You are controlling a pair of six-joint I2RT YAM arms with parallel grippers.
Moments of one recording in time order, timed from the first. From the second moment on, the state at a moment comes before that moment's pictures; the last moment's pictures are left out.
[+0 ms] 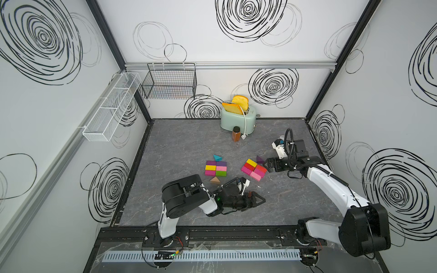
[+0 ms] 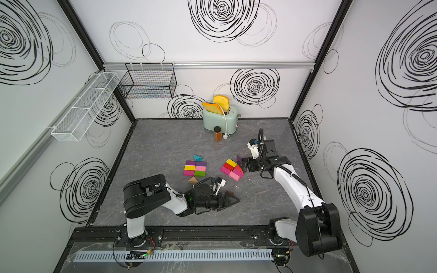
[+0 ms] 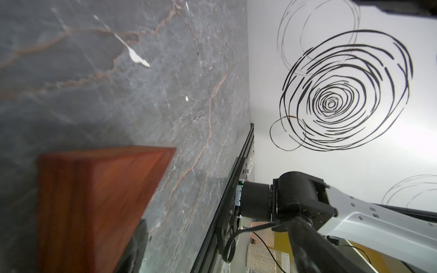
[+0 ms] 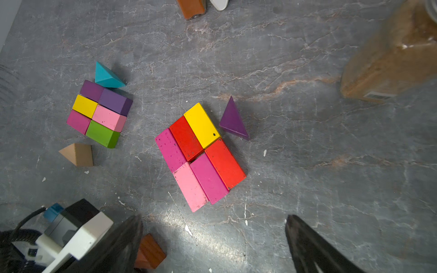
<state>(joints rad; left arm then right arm) -1.05 1.95 0.59 1.02 0.39 -1.32 0.20 1.25 0.87 -0.57 -0.31 0.04</state>
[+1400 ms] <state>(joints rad) -0.88 2.08 0.72 1.13 0.42 -1.35 0.20 1.22 0.87 -0.57 -0.31 0.03</state>
